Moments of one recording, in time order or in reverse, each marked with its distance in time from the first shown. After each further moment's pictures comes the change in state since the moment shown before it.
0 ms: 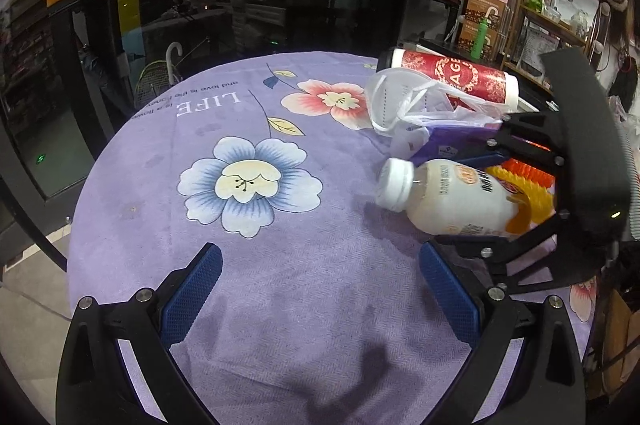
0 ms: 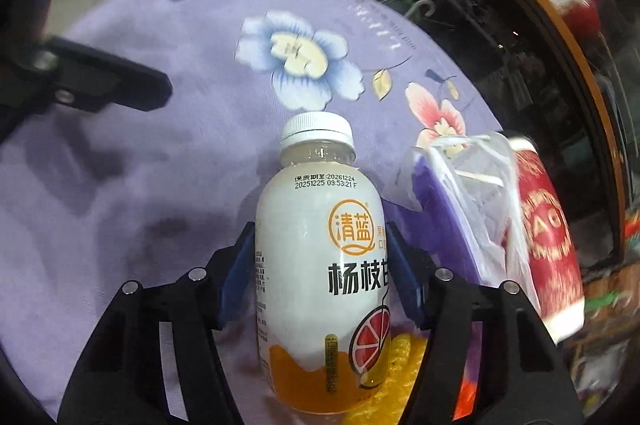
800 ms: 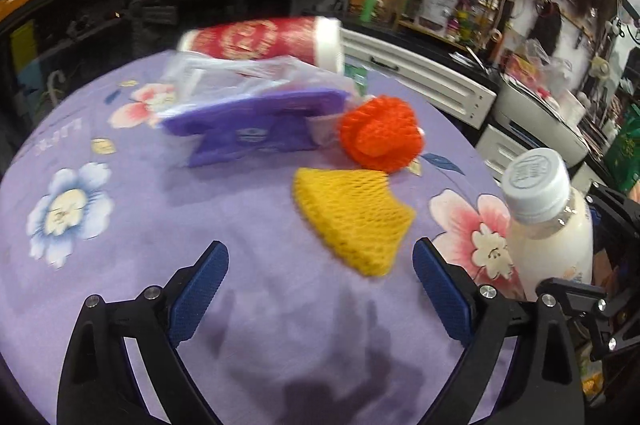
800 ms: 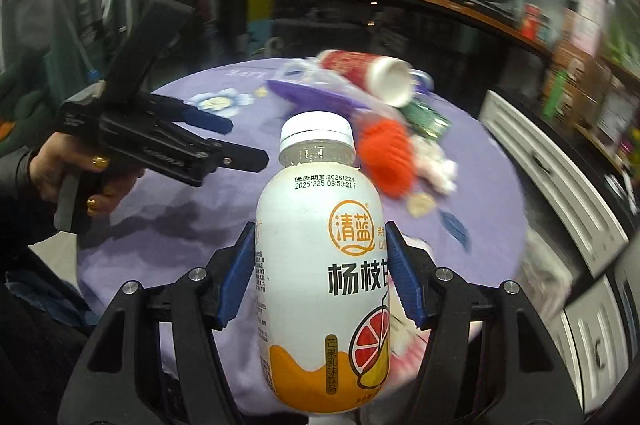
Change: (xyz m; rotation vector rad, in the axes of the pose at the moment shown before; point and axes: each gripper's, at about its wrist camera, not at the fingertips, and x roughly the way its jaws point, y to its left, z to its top) left arm 0.048 -0.149 0.001 0.197 0.098 -0.303; right arm -0.157 0.021 -0.189 0.664 -0.235 -0.154
